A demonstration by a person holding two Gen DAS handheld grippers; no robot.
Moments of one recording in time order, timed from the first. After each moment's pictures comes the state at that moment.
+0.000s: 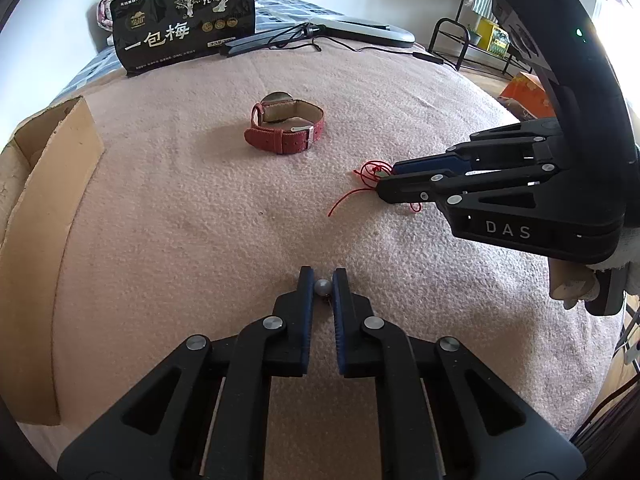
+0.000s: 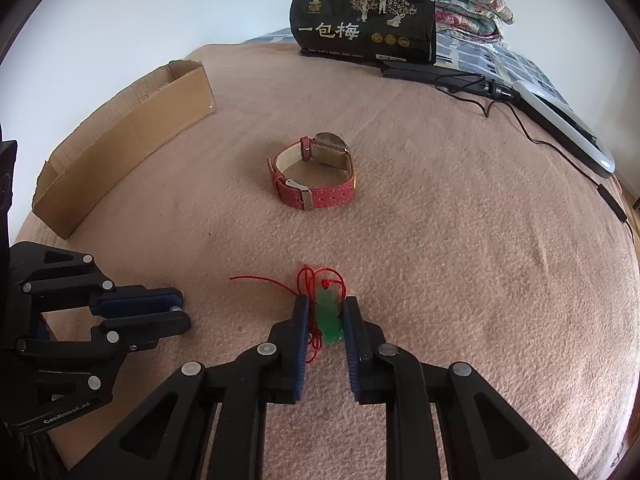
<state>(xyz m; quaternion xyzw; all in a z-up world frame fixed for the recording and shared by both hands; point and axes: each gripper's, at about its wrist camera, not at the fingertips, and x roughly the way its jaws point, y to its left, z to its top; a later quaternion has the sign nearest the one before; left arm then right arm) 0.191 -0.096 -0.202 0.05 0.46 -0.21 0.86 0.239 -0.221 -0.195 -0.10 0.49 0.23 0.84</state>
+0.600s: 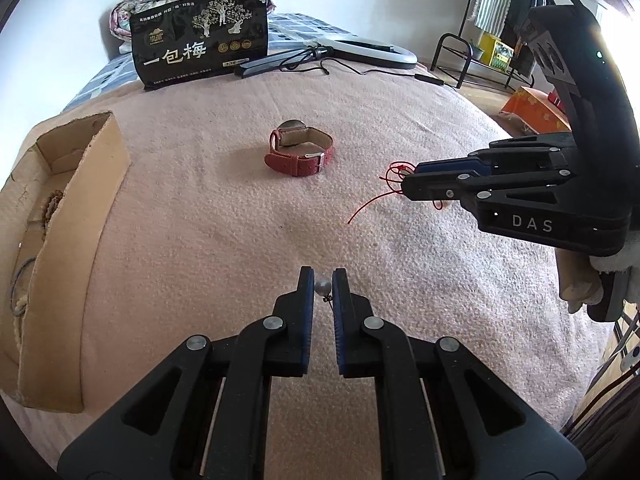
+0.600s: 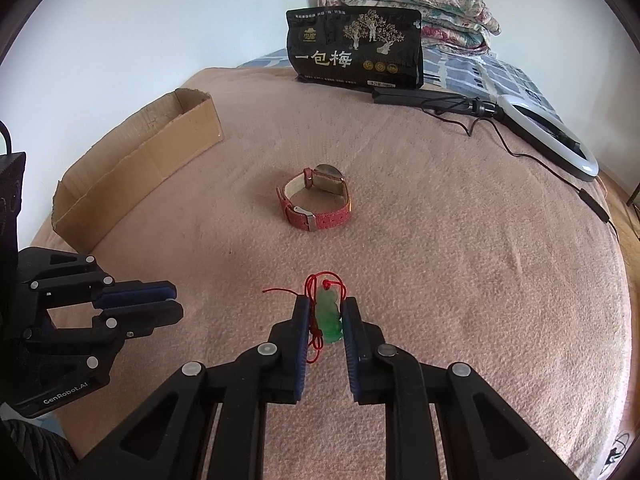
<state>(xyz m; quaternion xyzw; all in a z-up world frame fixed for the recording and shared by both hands) 0.179 -0.081 -0.176 0.04 0.44 -0.20 0.87 0.227 -0.227 -0.164 -0.08 0.46 0.22 0.86</state>
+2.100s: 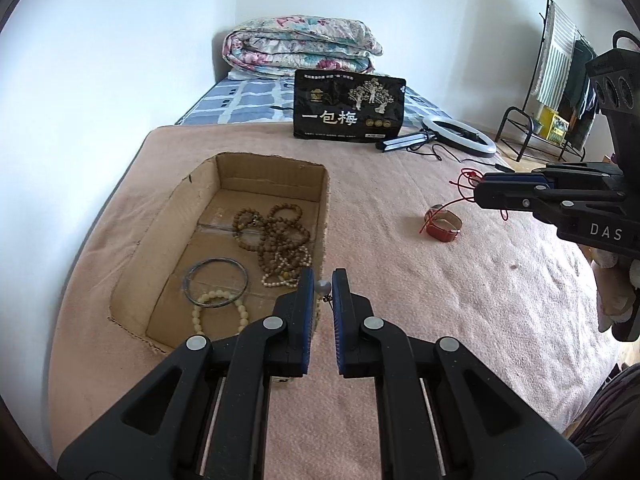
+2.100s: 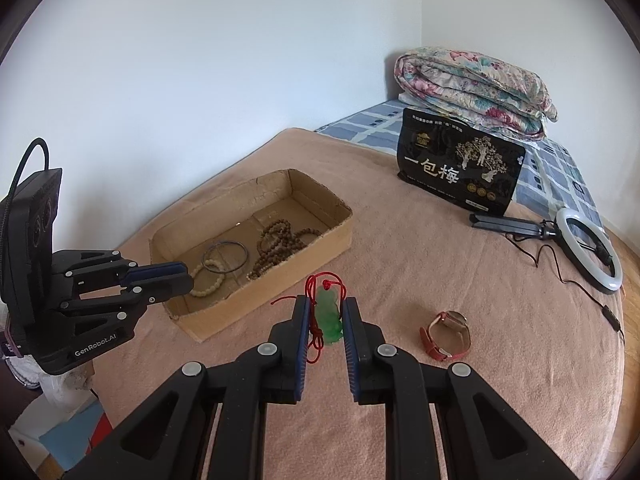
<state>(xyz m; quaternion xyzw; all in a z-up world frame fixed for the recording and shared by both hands) 0.149 0.090 -0.095 -0.02 0.37 -0.08 0.93 0.206 -0.093 -0.059 -0.10 0.38 0.30 0.87</state>
